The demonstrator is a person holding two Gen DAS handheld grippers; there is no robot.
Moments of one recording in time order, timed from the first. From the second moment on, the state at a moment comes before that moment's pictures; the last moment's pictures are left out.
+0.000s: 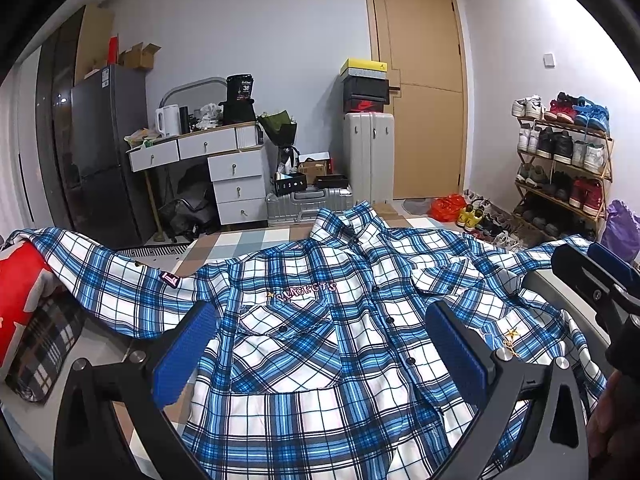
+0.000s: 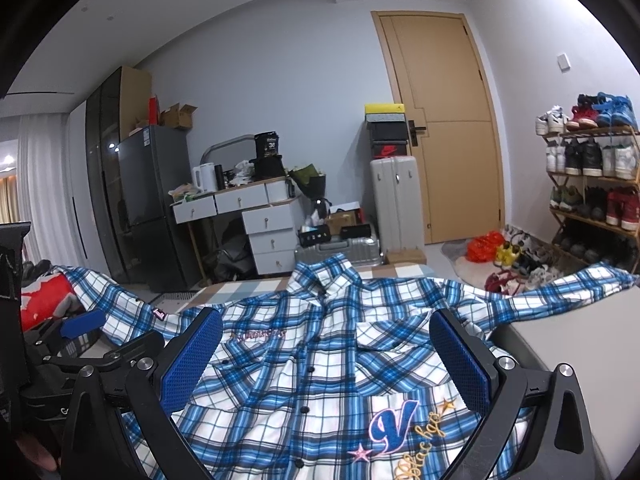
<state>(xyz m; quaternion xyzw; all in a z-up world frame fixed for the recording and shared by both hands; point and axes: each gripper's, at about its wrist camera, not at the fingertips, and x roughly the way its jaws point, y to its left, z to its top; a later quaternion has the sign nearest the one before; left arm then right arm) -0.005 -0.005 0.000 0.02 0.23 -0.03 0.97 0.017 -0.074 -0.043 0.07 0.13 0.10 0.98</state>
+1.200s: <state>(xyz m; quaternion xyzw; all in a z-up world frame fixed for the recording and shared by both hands) -0.004 -0.005 -0.001 0.03 0.23 -0.03 0.97 0.017 -0.073 -0.043 0.08 0.13 0.11 0.98</state>
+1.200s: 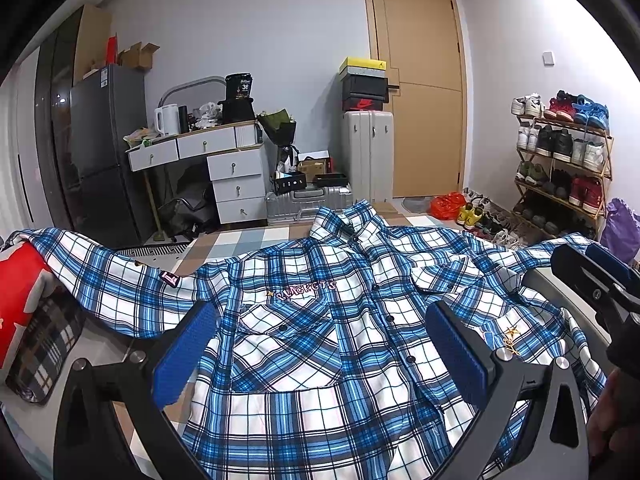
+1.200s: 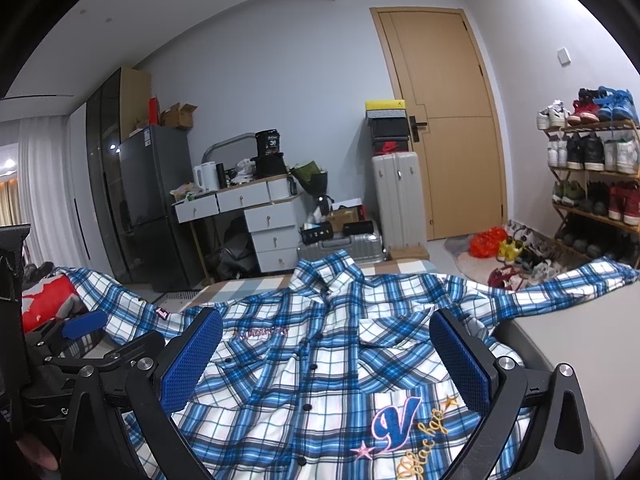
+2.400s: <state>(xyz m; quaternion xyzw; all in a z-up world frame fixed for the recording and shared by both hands) 0.014 -0.027 -0.048 0.11 0.33 -0.09 0.94 0.118 -0.534 -0.078 0.41 0.32 -0.16 0.84</state>
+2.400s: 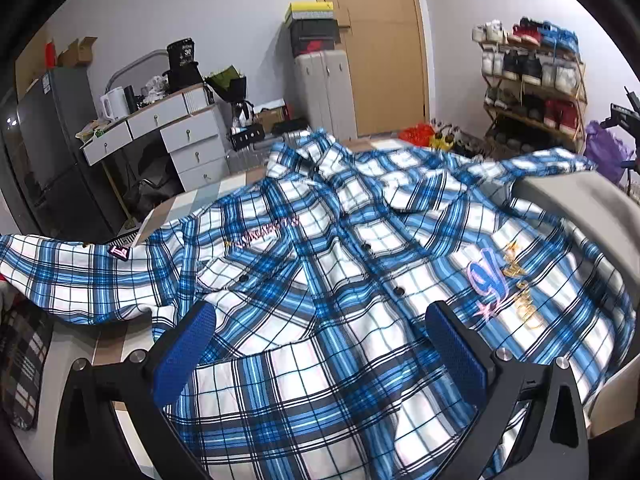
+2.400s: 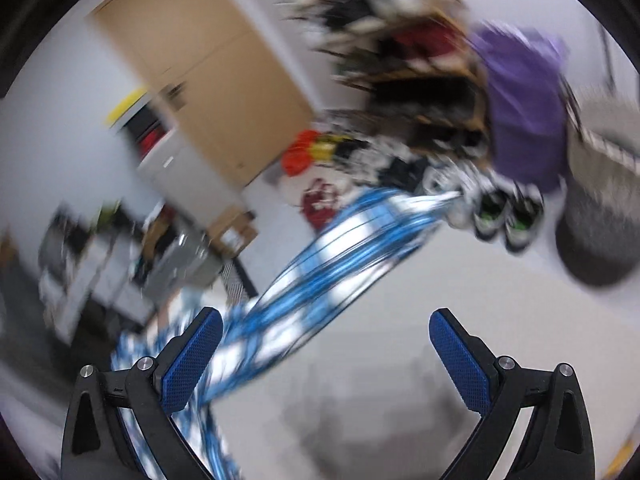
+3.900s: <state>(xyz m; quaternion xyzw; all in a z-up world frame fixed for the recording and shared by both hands) 0.014 -0.009 -0.047 0.10 0.33 -0.09 0.94 0.203 -0.462 0.067 0.21 0.19 -0.14 0.95</state>
